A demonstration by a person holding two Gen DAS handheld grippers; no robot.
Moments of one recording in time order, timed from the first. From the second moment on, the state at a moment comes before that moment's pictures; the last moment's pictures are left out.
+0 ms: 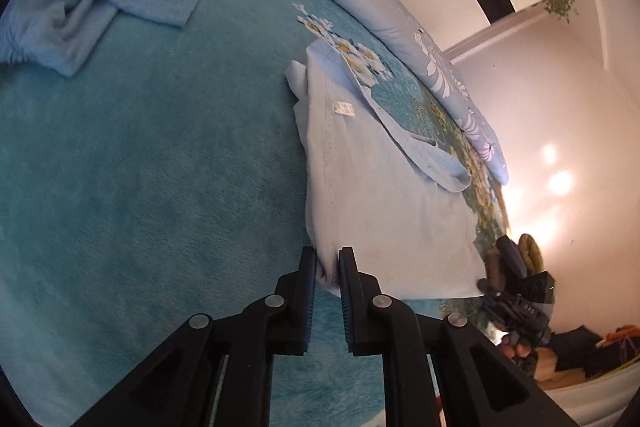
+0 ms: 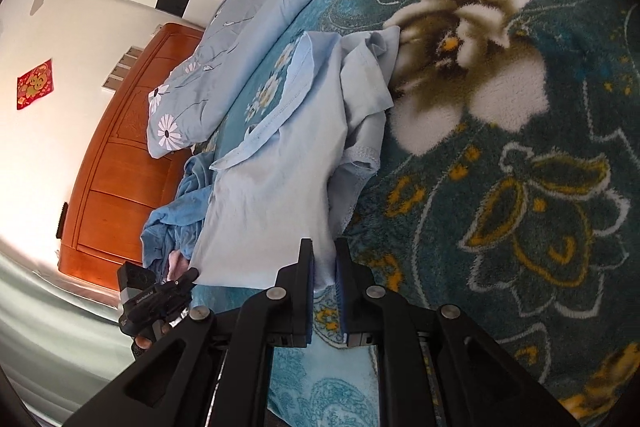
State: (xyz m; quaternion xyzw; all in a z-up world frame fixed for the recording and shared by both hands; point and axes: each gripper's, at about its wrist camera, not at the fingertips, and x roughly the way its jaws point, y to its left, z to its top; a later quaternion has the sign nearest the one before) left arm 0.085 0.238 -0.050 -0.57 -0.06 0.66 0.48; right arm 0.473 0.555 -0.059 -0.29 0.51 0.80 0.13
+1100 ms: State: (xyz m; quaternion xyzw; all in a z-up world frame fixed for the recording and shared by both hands) left arm -0.047 0.406 -0.072 -0.54 0.02 0.70 0.47; right arm 0.328 0.717 -0.066 -0.31 0.53 0.76 0.20
